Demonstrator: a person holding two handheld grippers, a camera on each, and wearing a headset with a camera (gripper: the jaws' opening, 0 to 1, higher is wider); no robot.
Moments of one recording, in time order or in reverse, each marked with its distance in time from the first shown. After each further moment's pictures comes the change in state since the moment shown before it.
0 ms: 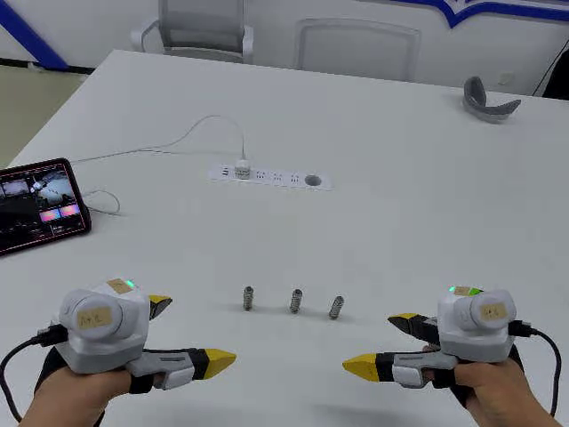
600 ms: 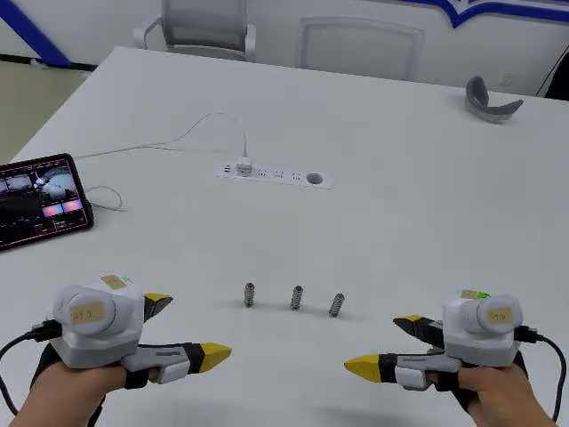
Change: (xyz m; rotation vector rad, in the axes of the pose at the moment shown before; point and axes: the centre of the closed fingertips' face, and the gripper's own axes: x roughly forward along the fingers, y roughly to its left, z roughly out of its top) left arm -0.005 0.005 -0.006 -0.018 -0.011 0.002; right arm -0.002 -0.001 -0.003 0.019 -0.006 -0.008
